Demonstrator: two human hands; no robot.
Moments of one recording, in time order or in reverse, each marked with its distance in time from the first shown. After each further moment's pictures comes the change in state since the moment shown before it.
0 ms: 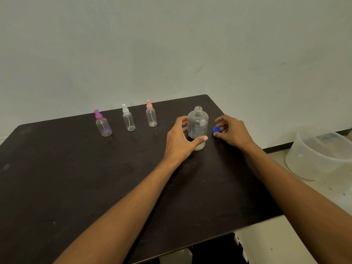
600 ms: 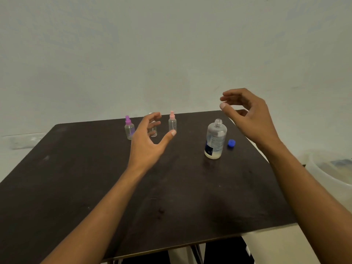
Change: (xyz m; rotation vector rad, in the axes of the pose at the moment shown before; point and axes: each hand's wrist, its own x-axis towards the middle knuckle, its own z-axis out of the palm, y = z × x) left_hand -0.066 0.028 -0.156 0.014 0.317 0.094; right_hand -0.076 -0.171 -0.085 0.421 0.221 -0.357
